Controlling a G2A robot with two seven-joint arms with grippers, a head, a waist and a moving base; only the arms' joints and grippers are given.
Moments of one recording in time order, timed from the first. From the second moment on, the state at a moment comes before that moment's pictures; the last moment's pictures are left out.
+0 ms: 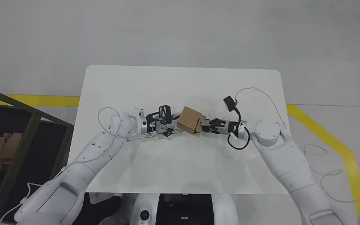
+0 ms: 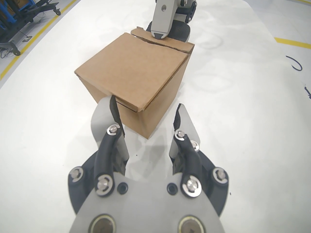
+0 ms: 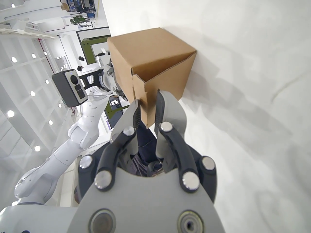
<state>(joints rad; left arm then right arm) 0.93 -1.09 -0.83 -1.07 1.64 -0.83 0.47 -1.04 -1.15 1.02 -1.25 0.18 -0.03 0.93</state>
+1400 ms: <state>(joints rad) 0.94 -1.09 -0.85 -1.06 1.64 -0.82 0.47 -1.07 -1.15 1.06 -1.31 0.15 -0.02 0.91</state>
